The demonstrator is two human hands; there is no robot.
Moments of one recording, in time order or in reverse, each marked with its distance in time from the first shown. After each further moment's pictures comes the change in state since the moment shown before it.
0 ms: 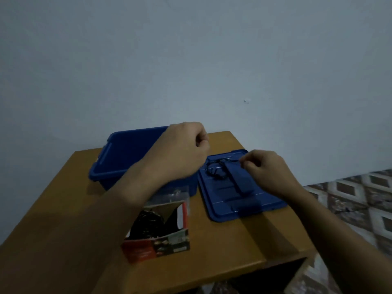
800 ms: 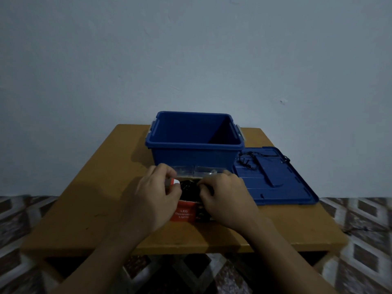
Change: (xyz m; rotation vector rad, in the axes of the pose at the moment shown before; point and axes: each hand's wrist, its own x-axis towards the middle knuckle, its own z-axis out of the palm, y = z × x) left_hand -0.158 -0.105 0.014 -0.172 0.234 -0.390; right_hand -0.092 -0.124 0.105 -0.262 -0.280 -0.362
